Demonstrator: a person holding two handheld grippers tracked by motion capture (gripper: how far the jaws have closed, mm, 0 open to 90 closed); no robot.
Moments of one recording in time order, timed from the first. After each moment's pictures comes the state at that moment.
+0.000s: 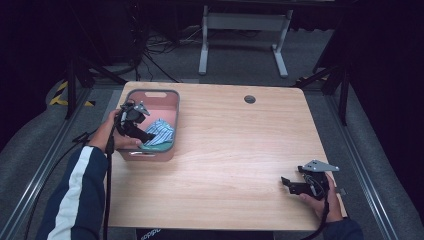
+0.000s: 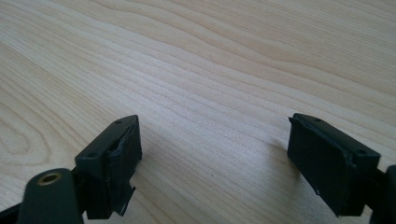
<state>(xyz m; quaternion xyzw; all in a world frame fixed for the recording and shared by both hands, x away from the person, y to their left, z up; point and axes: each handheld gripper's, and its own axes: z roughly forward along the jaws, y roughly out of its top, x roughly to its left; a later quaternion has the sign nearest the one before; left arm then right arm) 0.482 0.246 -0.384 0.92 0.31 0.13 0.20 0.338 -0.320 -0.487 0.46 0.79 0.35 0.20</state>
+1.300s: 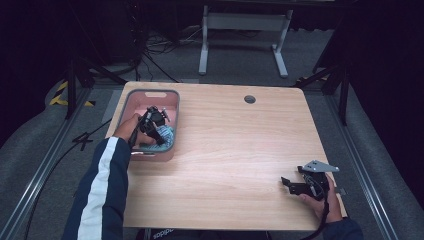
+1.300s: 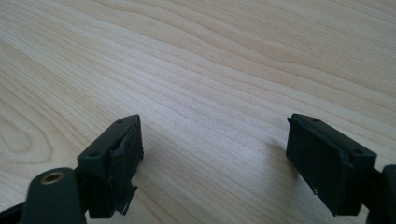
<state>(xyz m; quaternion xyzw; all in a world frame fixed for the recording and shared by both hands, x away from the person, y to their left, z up) 0.519 0.204 -0.429 0.96 0.28 0.01 0.09 0.337 -0.319 -0.487 0.45 0.79 0.35 0.20</state>
